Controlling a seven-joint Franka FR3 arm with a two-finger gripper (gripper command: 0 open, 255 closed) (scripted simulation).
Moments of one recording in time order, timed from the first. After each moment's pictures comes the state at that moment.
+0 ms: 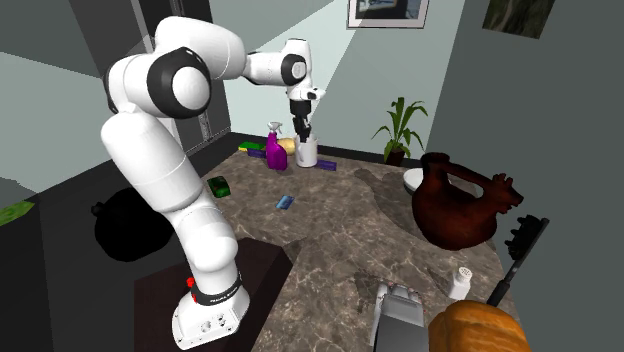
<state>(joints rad) 0.11 -0.23 0.41 -2.06 0.04 1.82 0.65</state>
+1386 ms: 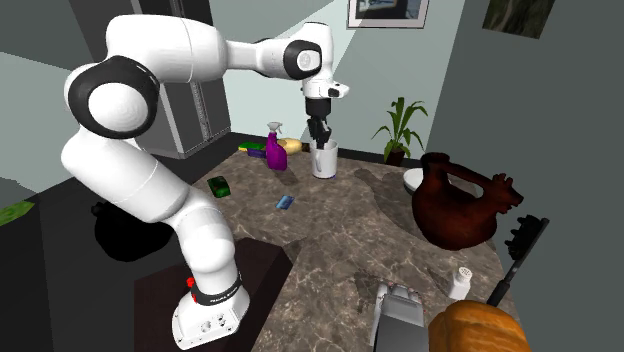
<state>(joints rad) 0.03 -0.48 0.19 -2.19 0.03 1.70 0.35</state>
